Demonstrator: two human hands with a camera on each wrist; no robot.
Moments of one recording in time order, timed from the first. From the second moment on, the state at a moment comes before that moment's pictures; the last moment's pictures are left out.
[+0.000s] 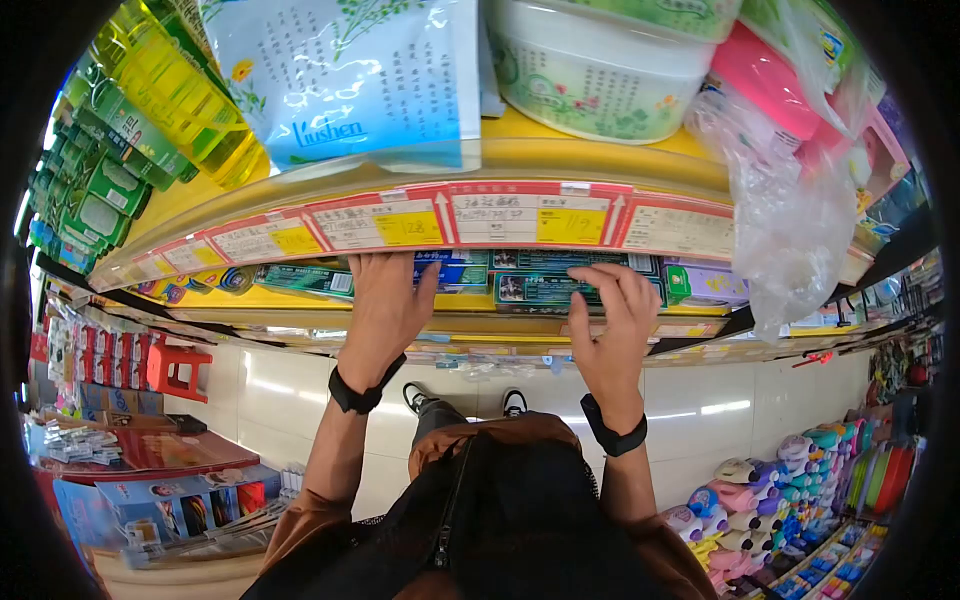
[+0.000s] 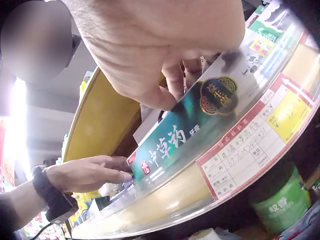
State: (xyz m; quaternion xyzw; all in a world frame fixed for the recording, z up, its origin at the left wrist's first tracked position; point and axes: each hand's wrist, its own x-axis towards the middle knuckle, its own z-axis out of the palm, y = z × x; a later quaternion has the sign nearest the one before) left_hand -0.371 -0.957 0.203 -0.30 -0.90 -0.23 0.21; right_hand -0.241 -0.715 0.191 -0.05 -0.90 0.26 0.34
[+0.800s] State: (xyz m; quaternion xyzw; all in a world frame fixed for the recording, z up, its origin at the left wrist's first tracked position) left_hand -0.315 -0.945 0.233 -0.33 -0.80 -0.50 0.06; right_hand -0.220 -0.718 0.231 0.05 -0.83 0.51 0.22
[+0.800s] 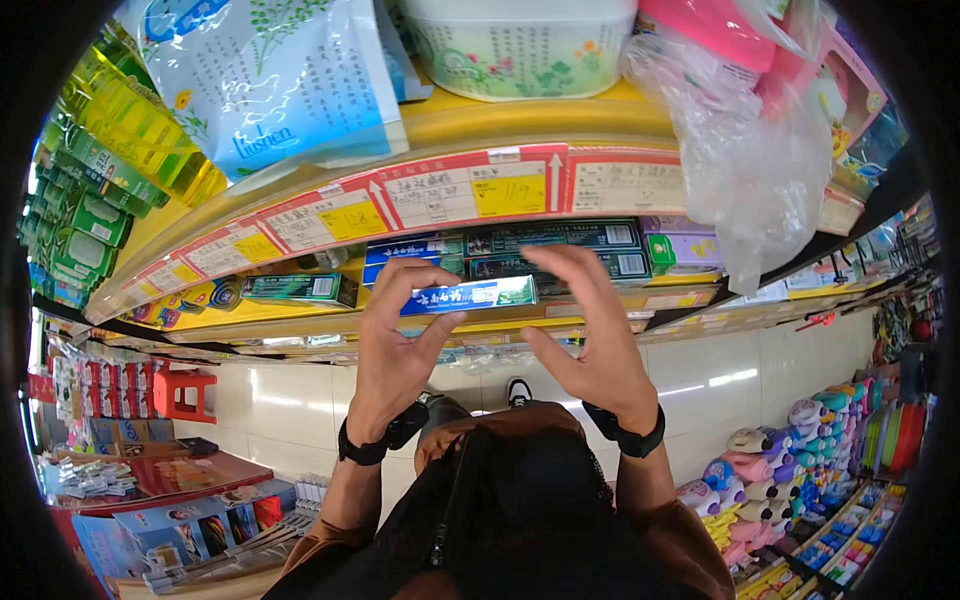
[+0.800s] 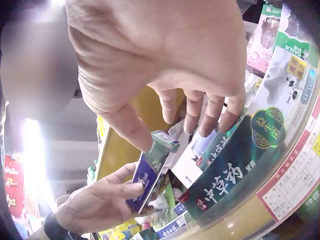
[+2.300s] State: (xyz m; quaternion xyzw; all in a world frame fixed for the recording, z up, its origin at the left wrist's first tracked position) left_hand -0.329 -1.022 0.204 -0.18 -0.90 -0.29 0.28; right_hand -0.220 -0.696 0.193 -0.10 -0.87 0.30 0.38
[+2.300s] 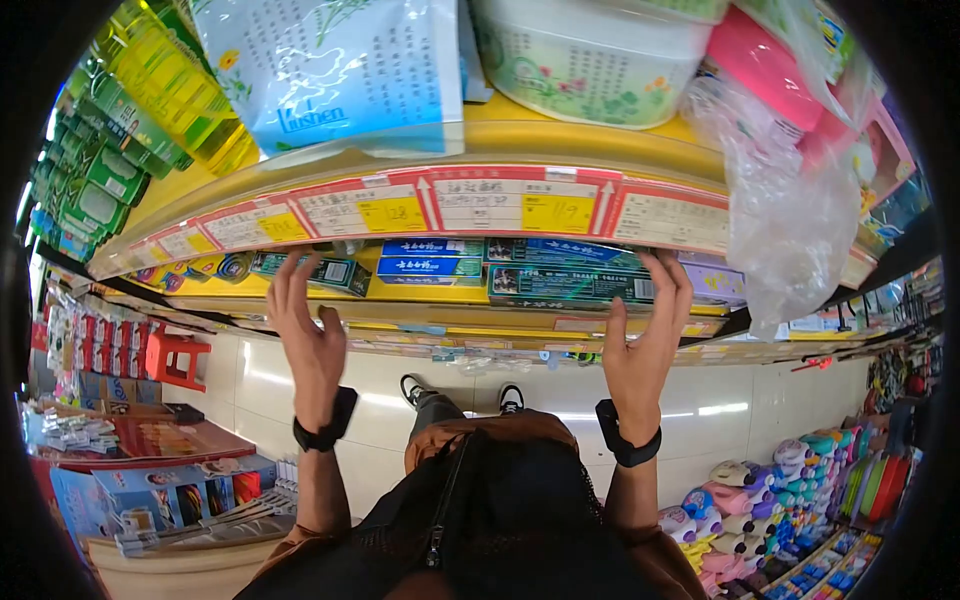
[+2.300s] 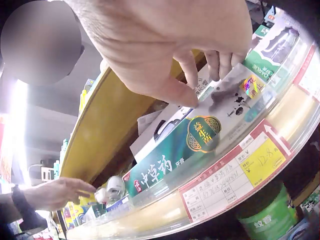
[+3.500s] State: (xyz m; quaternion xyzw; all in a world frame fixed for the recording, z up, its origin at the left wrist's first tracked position) left_hand -0.323 -1.008 0.254 -0.30 -0.87 -0.27 0.29; right_hand -0.219 -0.679 0.213 -0.06 -0.92 0.24 0.31
